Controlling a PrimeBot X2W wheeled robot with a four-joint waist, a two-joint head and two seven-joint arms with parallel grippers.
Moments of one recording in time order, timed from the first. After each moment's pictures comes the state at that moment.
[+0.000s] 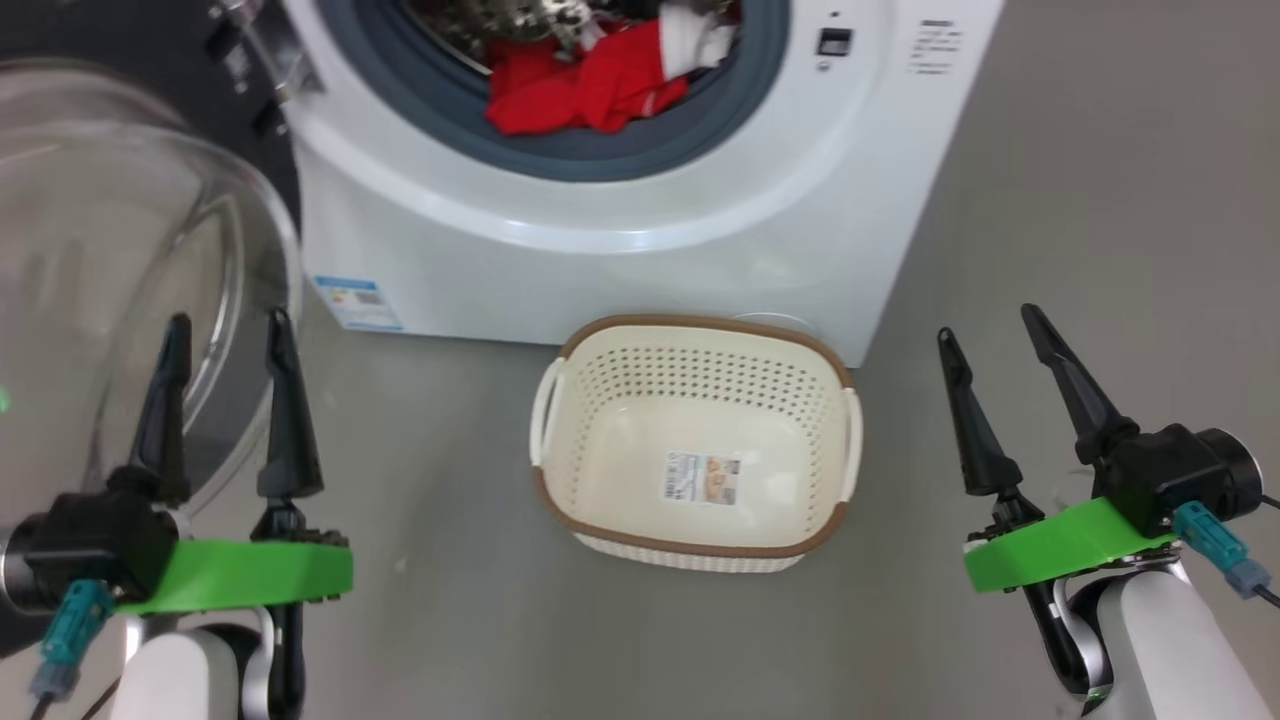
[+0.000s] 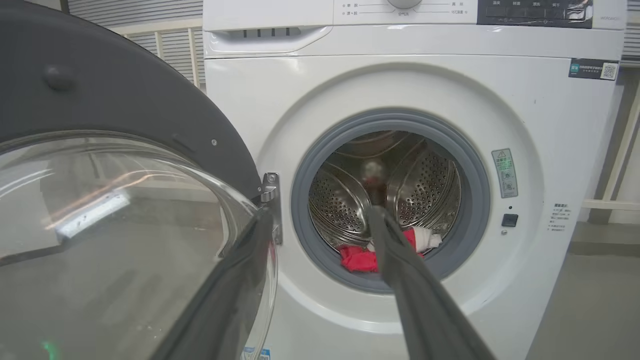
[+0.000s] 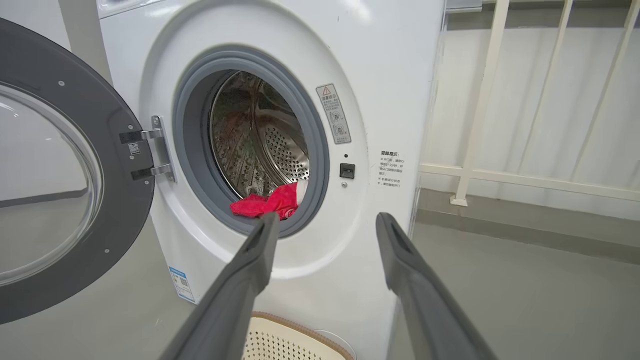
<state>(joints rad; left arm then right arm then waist) -0.31 0.02 0.10 0.12 -0.16 -0.04 -0.26 -0.22 -0.05 0.02 0.18 0.14 0.12 -0.26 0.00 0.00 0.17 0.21</state>
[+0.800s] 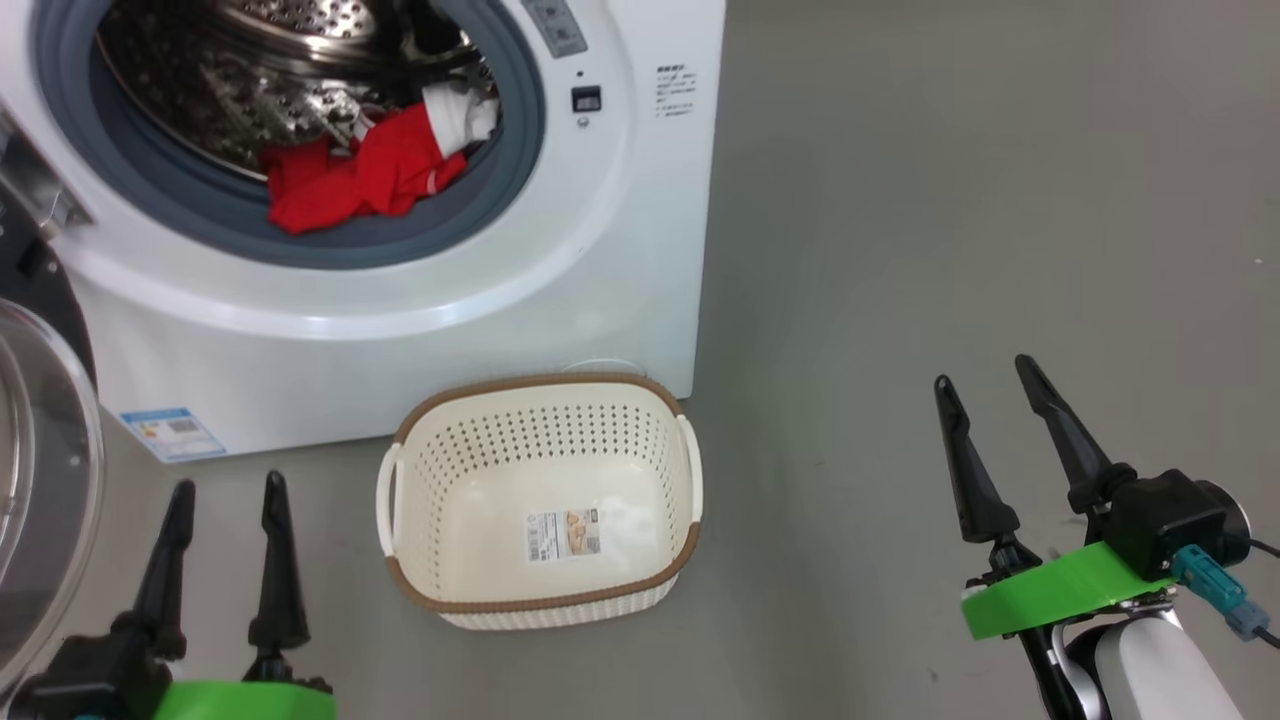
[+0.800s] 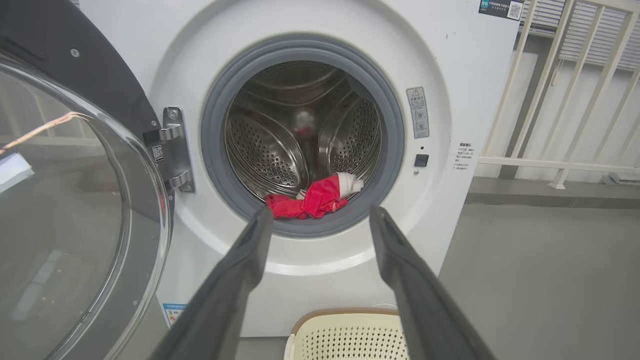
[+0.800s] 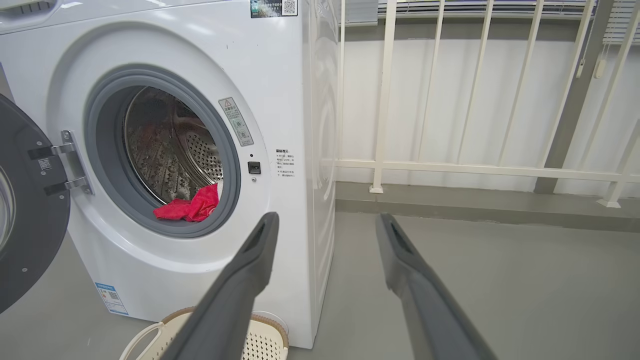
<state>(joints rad) -0.08 0.05 0.12 0.10 -0.20 -0.05 -0.26 -0.15 -0.05 0.02 0.16 0.19 0.12 -0.26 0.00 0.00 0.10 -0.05</state>
